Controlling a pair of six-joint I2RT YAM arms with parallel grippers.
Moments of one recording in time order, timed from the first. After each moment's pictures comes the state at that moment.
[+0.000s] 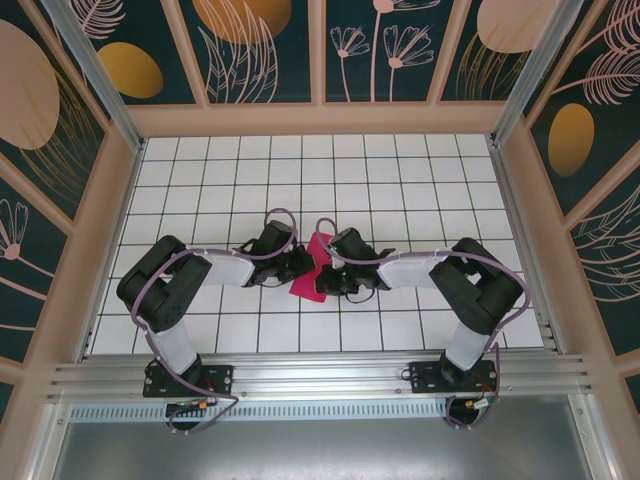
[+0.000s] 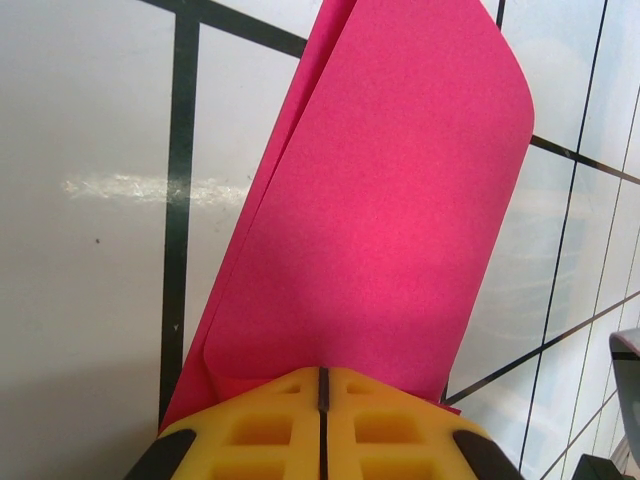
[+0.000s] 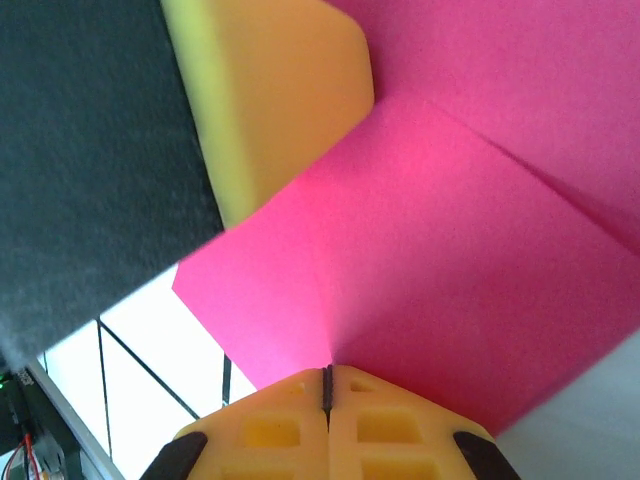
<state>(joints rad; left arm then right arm) -0.64 1.78 0.73 0.21 0.33 -1.00 0.81 1.71 0.77 -0.03 -0.43 0.76</state>
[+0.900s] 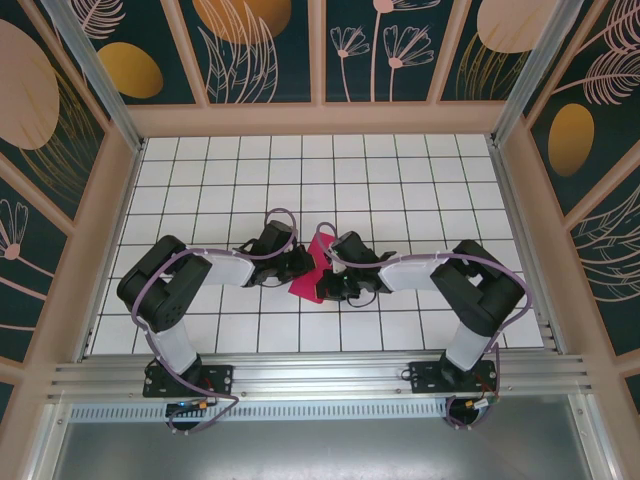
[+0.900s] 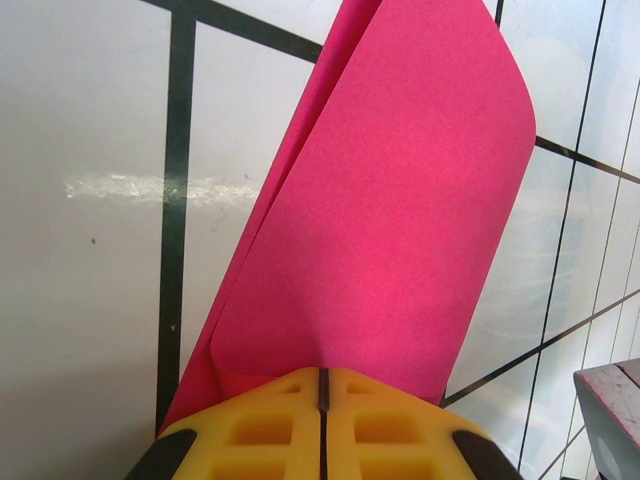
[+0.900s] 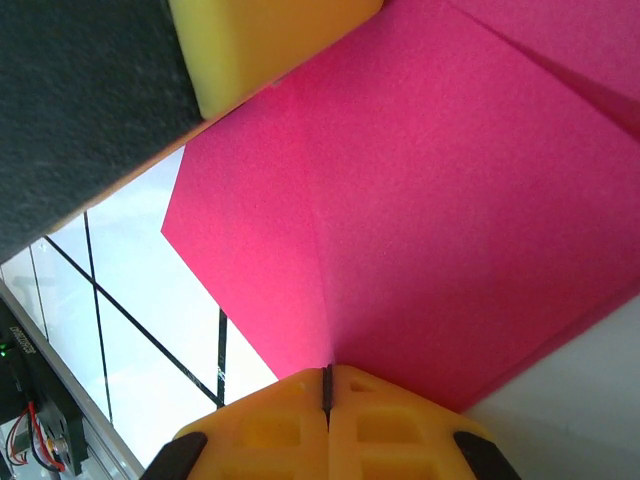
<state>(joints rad) -0.64 1.78 0.73 0.21 0.33 -1.00 0.82 1.71 0.74 -0.03 -0.47 0.76</state>
